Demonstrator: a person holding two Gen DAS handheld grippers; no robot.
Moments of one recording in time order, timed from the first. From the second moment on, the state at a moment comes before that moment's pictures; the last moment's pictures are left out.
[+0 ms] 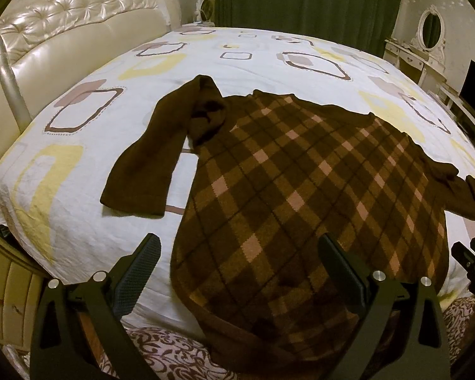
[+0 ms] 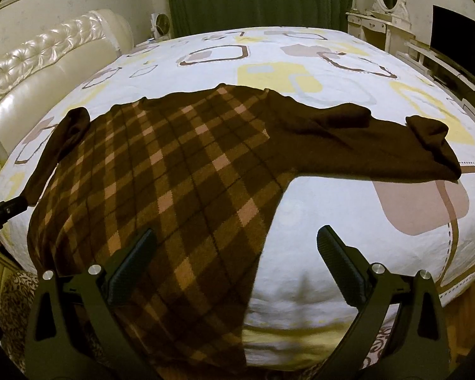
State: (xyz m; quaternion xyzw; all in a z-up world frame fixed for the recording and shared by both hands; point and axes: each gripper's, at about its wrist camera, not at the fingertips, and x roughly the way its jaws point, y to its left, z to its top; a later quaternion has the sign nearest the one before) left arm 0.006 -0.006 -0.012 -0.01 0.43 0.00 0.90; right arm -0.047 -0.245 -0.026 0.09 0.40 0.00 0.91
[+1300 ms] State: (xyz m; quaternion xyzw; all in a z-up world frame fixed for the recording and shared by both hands) left arm 0.005 -0.006 -0.007 -0.01 0.43 0.00 0.90; right arm -0.047 -0.239 -0.029 0.09 0.41 0.00 0.91
